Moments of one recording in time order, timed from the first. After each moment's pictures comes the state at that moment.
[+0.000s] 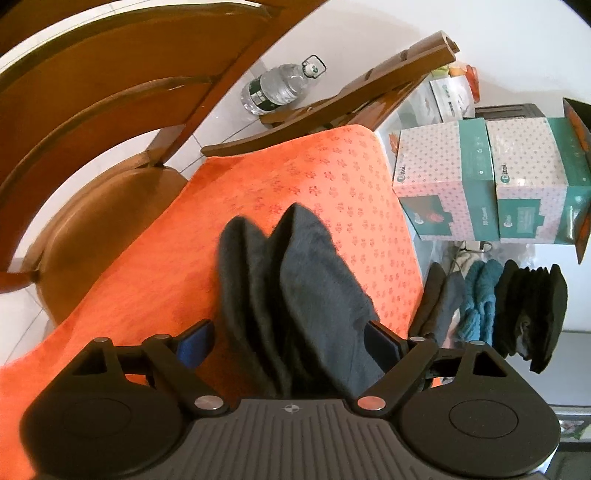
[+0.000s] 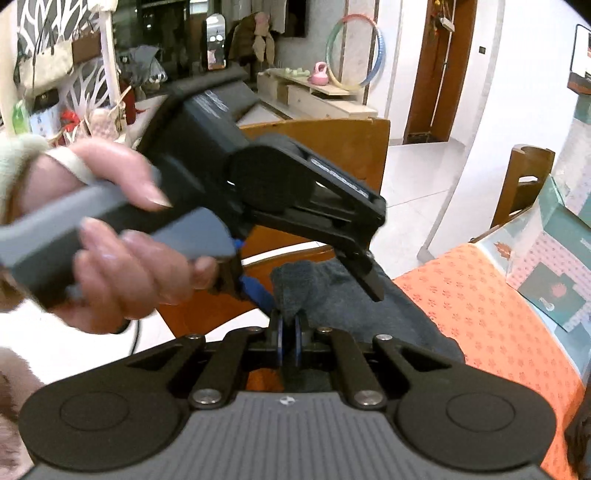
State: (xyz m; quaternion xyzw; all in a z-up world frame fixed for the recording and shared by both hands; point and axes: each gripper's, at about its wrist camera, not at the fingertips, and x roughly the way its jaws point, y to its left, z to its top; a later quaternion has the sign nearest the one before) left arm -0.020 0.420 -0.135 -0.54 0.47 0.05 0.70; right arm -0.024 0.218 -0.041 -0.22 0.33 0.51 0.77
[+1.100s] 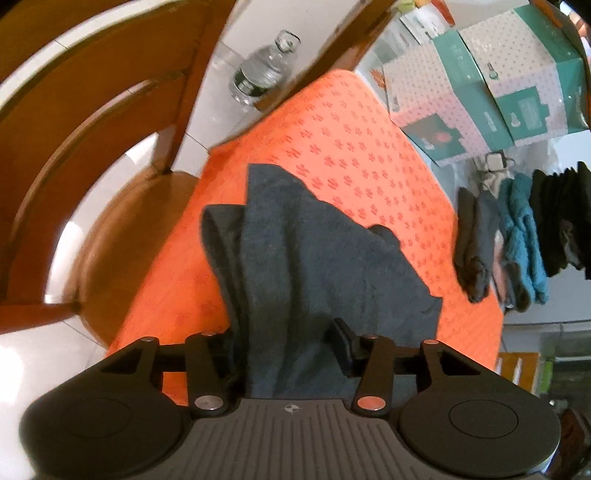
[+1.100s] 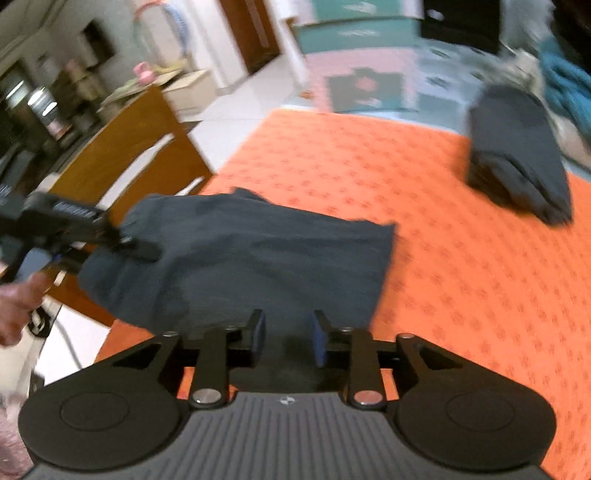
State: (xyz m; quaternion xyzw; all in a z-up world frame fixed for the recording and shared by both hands) left arm -0.036 0.387 -0.125 -0.40 0.53 0.03 0.75; right arm 0.033 0.051 -0.076 0.01 0.51 0.28 0.82
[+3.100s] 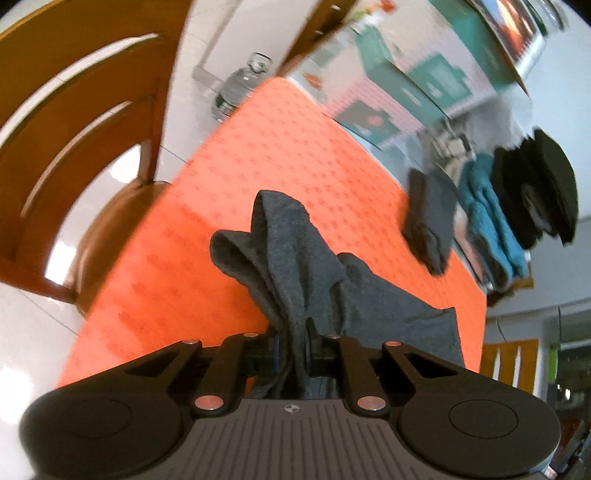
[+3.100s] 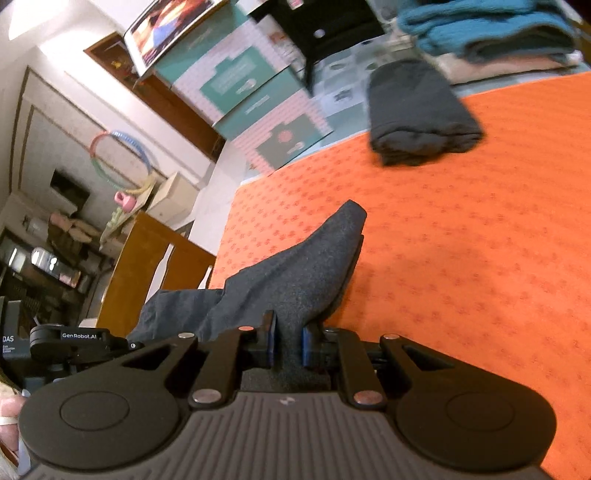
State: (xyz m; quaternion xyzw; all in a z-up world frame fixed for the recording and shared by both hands) left arm -0.076 0.299 -0.043 -0.36 0.51 0.02 0.78; right arm -0.023 -0.051 -0.039 0.25 0.46 0.21 0.83
